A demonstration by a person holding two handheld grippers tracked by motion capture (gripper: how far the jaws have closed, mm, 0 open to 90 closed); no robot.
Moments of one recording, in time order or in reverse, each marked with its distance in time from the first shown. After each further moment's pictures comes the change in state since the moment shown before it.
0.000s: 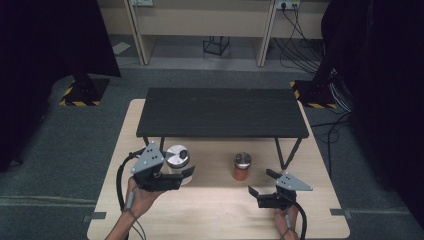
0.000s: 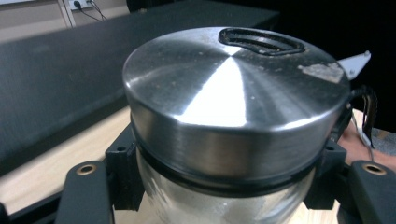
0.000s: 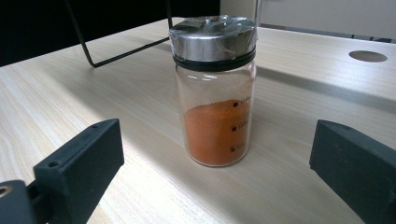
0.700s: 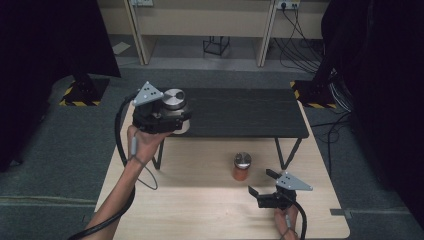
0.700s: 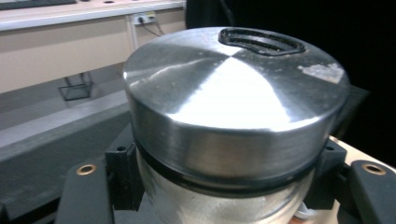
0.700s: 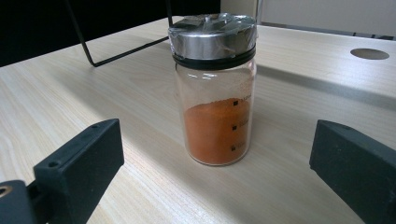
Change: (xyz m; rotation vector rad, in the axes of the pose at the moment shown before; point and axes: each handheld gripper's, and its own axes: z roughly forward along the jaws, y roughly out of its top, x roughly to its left) left arm 0.034 0.093 0.028 -0.016 0.222 -0.080; right arm -0.001 0.000 0.001 0.005 0.003 0.007
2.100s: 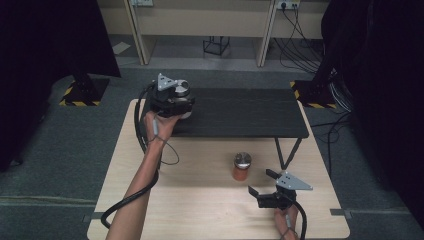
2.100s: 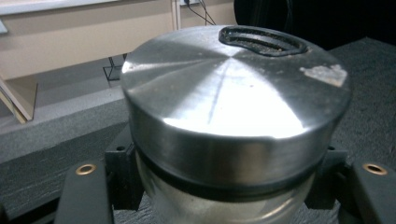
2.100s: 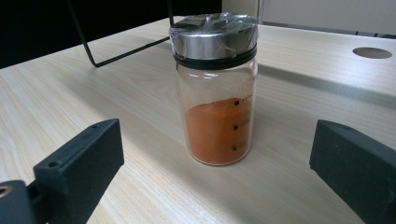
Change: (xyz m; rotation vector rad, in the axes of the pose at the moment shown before) left arm 0.009 -0.013 0.076 0.048 0.159 -0.028; right arm -0.001 0.000 0.000 0.001 0.007 0.004
